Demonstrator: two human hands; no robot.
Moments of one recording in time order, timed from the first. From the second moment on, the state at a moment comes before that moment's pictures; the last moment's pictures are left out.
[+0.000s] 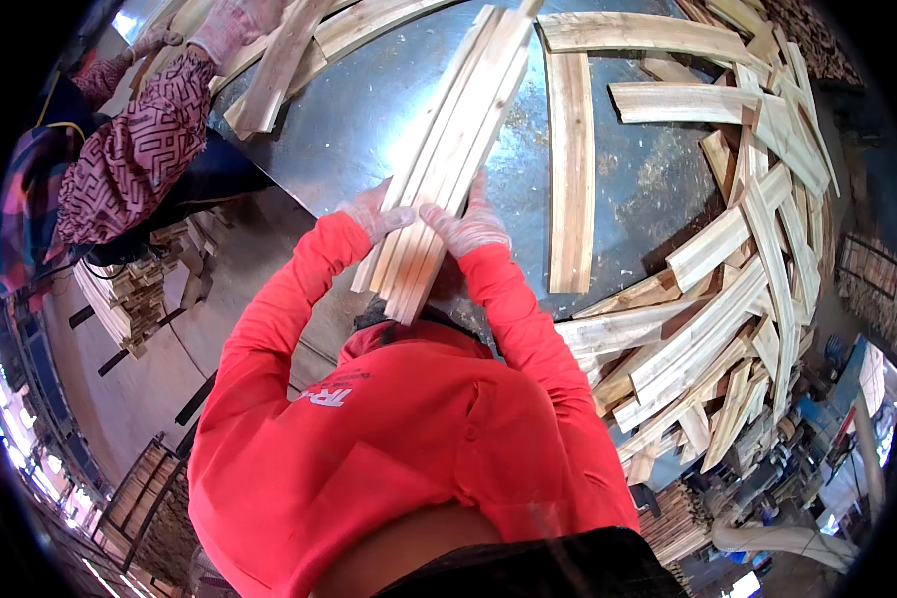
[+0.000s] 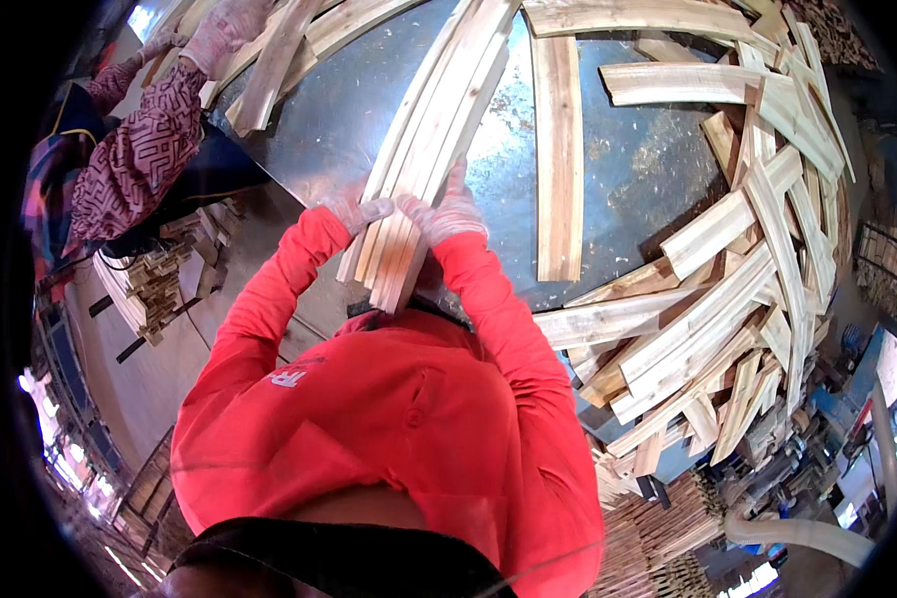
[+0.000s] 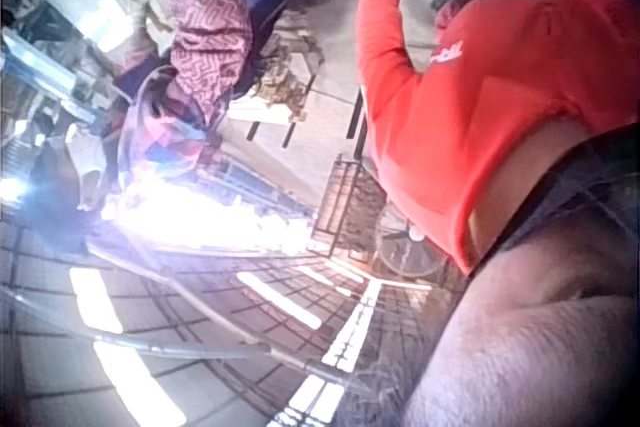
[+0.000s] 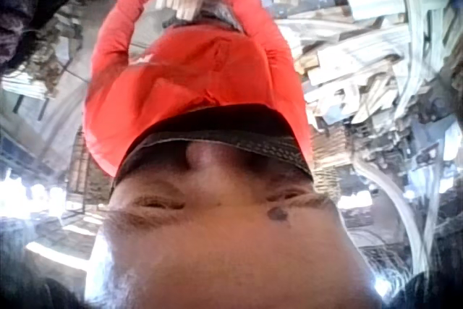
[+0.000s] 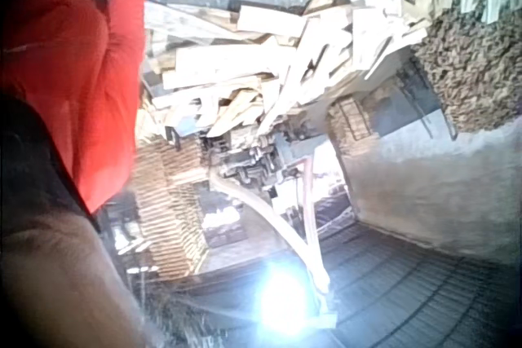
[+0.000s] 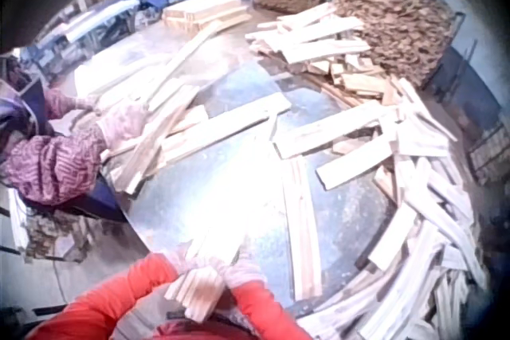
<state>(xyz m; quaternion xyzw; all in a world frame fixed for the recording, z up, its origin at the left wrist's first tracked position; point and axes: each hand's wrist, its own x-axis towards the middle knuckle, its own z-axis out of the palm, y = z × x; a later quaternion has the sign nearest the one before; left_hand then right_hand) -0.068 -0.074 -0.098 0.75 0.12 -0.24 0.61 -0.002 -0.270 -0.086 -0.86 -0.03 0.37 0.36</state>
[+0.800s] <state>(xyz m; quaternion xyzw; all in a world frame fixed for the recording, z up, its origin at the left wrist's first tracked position) -0.150 -0.073 0.007 0.77 0.29 -0.14 0.56 0.001 -0.263 -0.085 -0.96 -0.05 0.12 0.26</state>
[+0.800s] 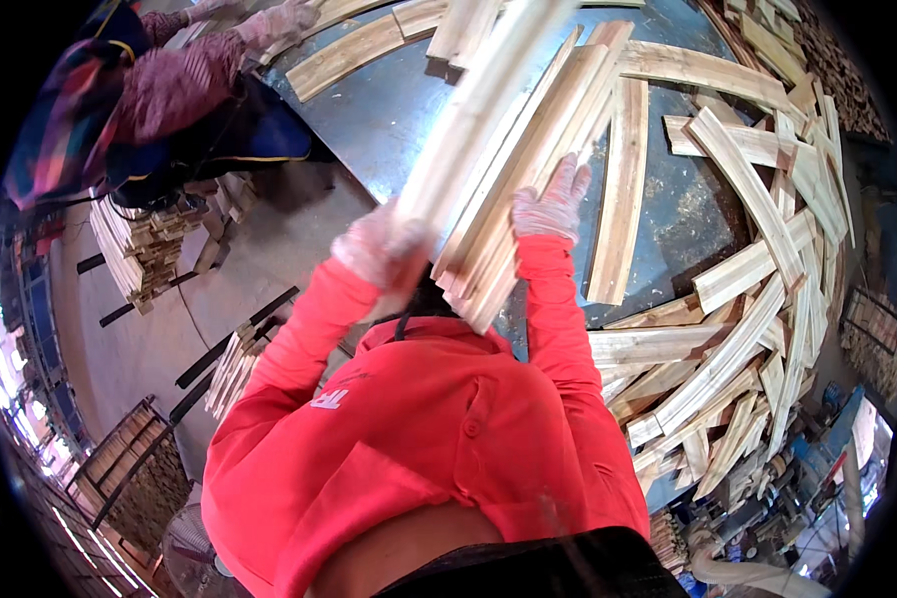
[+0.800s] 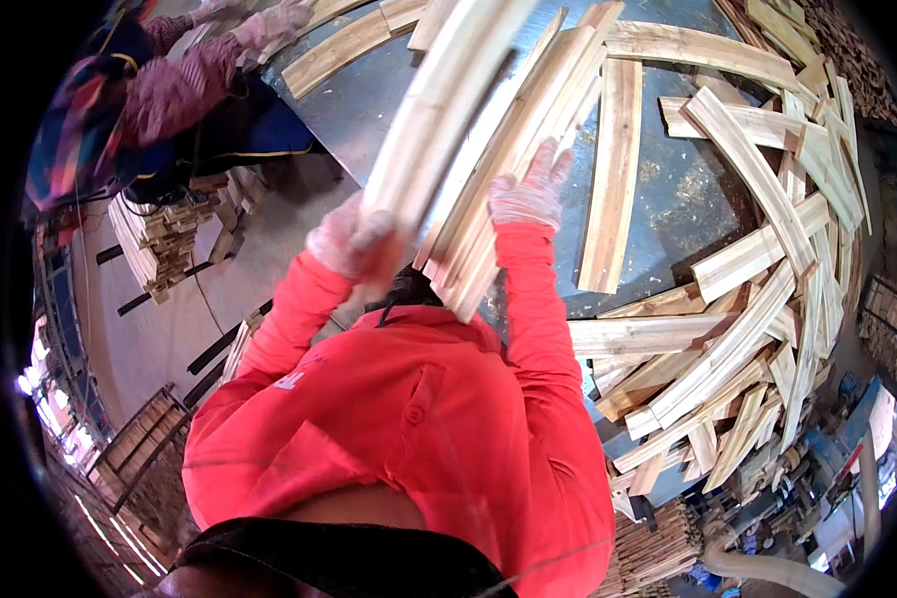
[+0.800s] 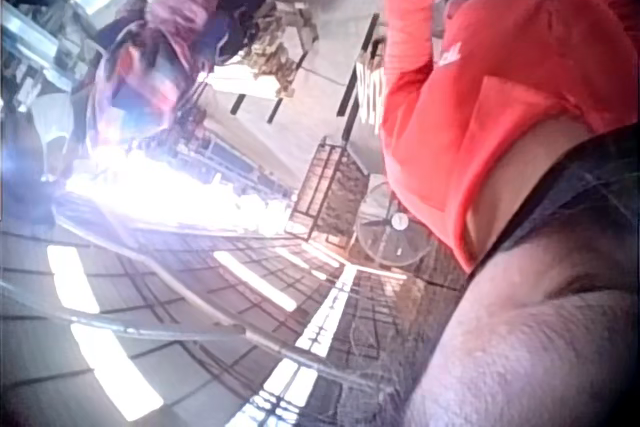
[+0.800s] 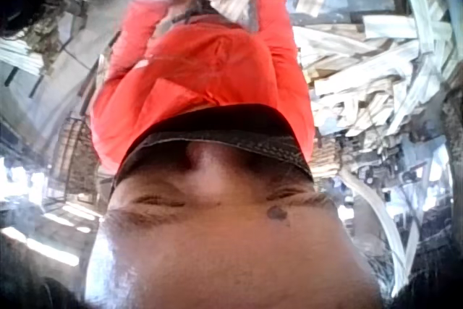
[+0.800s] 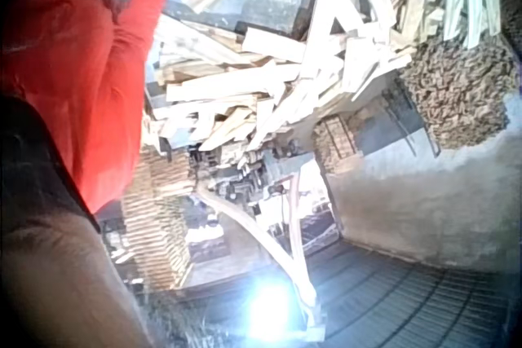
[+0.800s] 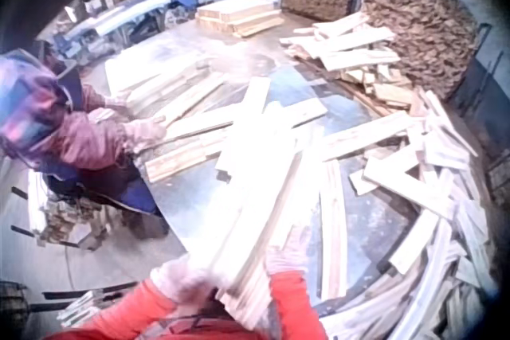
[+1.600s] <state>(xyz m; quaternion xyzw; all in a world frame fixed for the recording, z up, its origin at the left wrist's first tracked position) -0.103 -0.208 -0.057 0.87 0.24 -0.26 0.35 -0.035 -0.318 -0.099 -0.90 0.02 0.15 0.40</state>
